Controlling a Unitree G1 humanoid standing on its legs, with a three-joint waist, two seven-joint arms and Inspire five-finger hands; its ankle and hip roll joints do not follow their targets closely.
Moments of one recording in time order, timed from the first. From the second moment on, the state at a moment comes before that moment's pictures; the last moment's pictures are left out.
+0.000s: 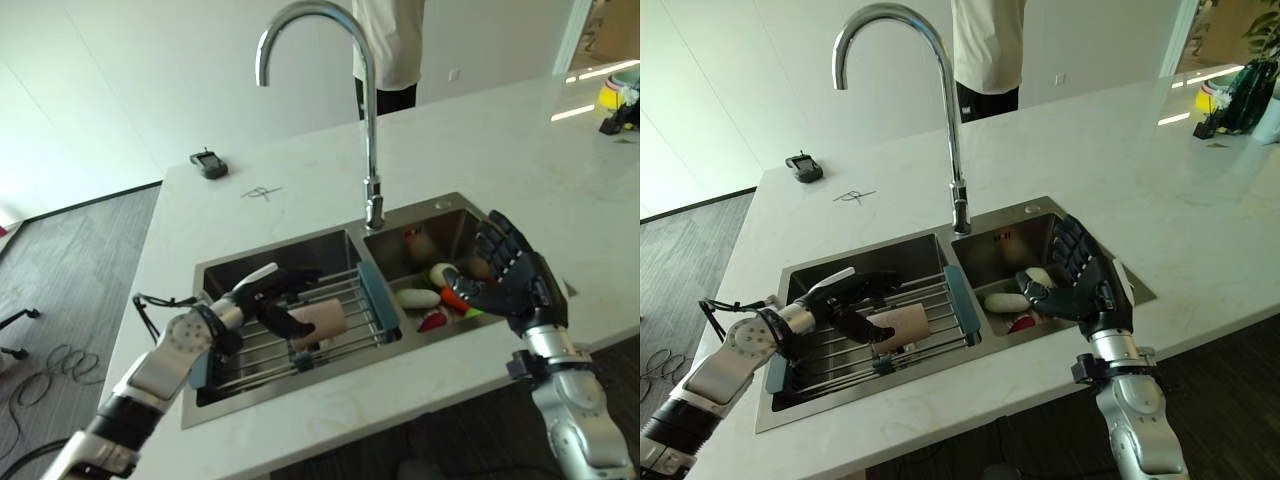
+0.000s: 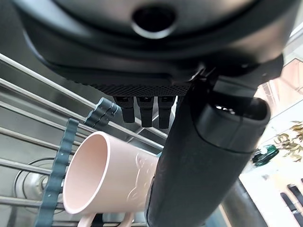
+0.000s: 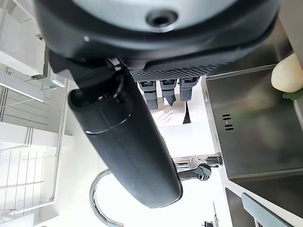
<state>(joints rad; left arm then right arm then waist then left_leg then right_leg) -0.27 0.74 -0.32 0.09 -0.13 0.13 -0.36 0.11 -0.48 -0.06 -0.19 0.51 -0.11 0.00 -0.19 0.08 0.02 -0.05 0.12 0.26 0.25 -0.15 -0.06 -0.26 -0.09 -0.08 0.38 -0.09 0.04</state>
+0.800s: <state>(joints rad) -0.27 0.71 -0.36 0.19 0.02 0.14 -0.36 0.11 -0.49 -0.06 -0.19 0.51 -0.11 0.03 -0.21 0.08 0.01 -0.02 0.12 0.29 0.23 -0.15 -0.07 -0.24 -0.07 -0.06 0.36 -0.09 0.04</state>
